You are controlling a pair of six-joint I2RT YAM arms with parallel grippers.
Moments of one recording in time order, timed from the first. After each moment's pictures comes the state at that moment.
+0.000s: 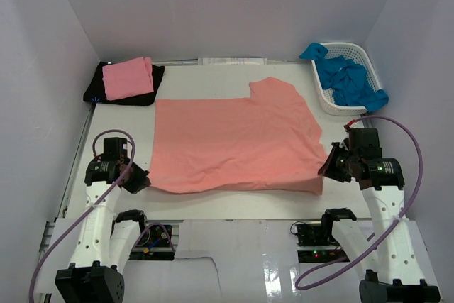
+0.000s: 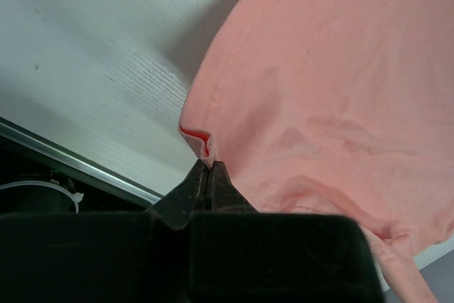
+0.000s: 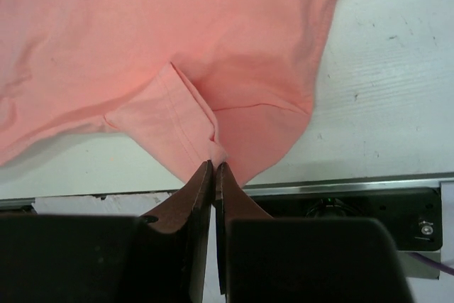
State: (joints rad) left arm 0.08 0.77 0.71 -1.11 0.02 -0.81; right arm 0.05 0.72 0.91 -1.19 -0.14 0.38
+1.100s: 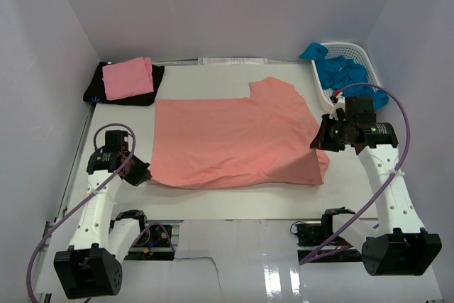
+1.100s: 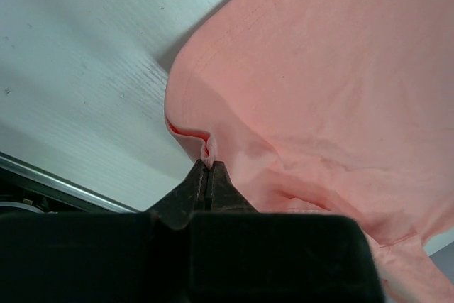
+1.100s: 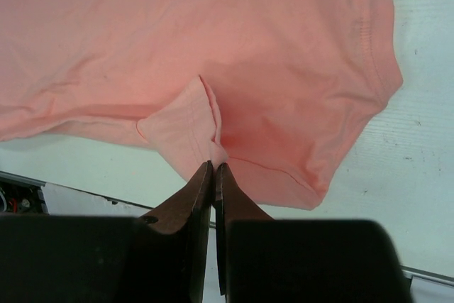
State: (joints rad) left arm 0.08 0.88 0.71 -1.01 0.03 -0.85; right arm 0.05 1.04 1.08 -1.01 -0.30 0.19
